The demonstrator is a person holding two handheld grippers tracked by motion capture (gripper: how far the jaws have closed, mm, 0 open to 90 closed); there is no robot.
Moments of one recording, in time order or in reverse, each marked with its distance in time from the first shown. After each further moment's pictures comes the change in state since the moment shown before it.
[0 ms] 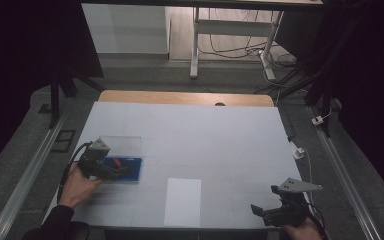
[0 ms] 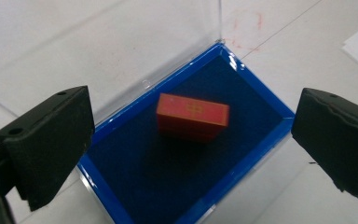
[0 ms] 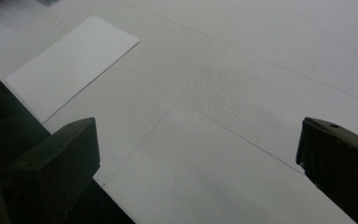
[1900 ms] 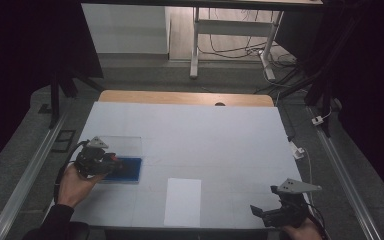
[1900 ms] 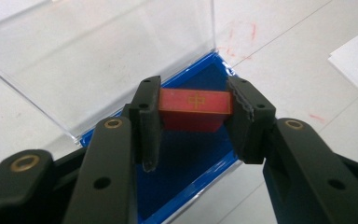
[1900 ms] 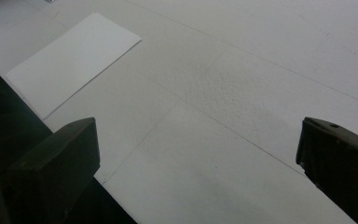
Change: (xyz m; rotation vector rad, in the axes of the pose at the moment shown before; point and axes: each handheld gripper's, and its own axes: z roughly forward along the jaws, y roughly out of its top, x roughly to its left) left arm -0.014 0.010 -0.024 -0.001 0.043 -0.033; right arm 0.002 0.000 0.000 0.002 0.003 -0.020
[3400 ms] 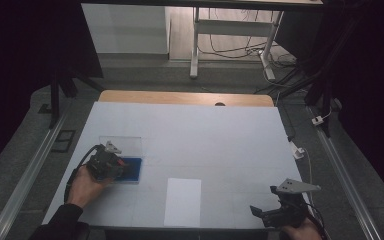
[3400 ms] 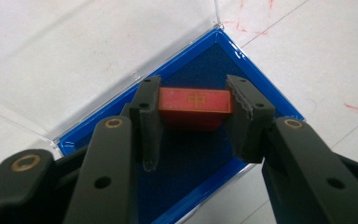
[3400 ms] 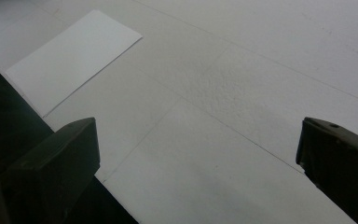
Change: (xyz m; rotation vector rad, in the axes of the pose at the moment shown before) left arm -0.017 0.002 0.031 0.106 0.090 0.065; right arm 0.001 0.000 0.001 0.011 0.000 -0.005
